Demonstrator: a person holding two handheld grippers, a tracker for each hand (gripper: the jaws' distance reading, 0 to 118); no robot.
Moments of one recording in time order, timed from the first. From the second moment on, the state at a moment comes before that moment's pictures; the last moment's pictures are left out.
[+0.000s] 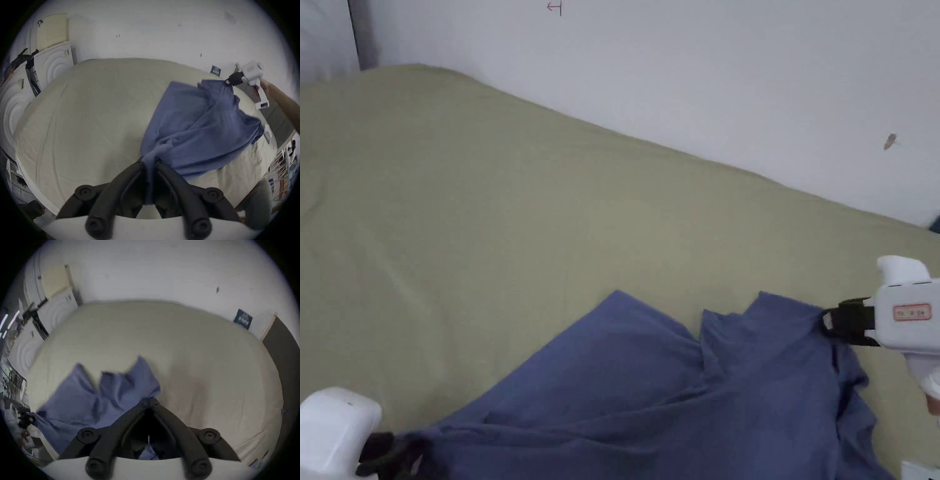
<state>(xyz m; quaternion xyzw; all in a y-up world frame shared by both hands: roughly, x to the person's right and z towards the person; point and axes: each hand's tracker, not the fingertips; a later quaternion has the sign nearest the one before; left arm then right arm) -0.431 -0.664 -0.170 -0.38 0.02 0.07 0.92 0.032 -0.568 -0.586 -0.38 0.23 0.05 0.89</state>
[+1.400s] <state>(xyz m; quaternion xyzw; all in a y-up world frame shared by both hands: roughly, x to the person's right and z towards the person) -0.471 -0.308 -0.482 -0.08 0.04 -0.15 0.99 0.099 -0.207 -0.603 0.02 0.11 0.02 0.99</state>
